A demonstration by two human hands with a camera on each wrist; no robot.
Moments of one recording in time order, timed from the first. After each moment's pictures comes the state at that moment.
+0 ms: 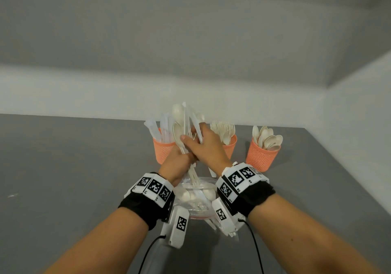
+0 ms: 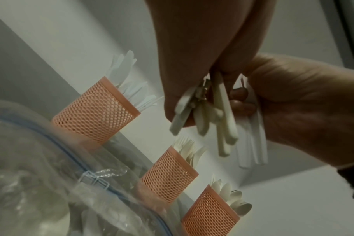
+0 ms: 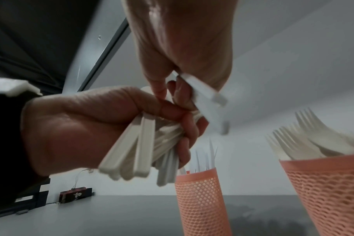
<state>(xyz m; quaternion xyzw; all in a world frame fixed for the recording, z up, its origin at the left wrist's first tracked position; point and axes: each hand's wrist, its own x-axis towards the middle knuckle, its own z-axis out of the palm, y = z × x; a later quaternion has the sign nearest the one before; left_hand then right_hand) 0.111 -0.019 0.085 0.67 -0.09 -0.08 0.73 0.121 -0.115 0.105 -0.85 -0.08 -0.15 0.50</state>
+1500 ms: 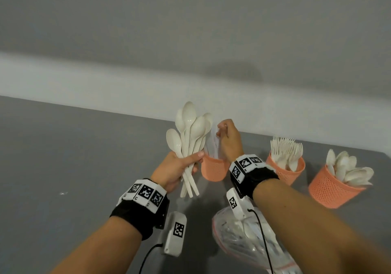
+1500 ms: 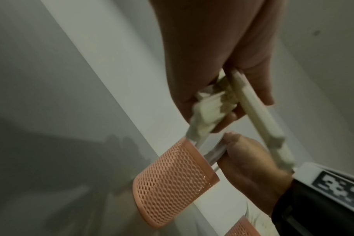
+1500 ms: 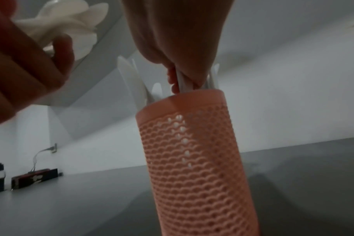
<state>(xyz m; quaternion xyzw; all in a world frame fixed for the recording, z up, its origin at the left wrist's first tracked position) 0.184 0.113 0.057 0.62 -0.04 -0.08 0.78 0.273 -0.042 0.047 -0.80 -0.08 -0.17 0.56</state>
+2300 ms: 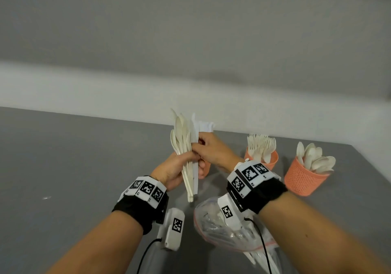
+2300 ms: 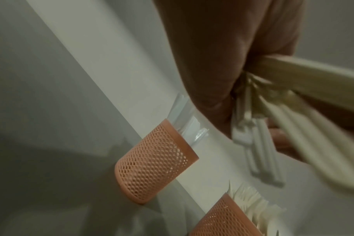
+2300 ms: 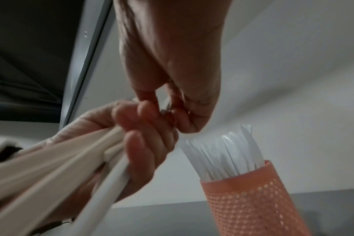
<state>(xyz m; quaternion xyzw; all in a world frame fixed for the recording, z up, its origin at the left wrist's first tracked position) 0.169 0.071 0.074 0.56 -0.08 -0.21 0.79 0.193 -0.050 0.105 -0.86 -0.13 0.06 0.49</state>
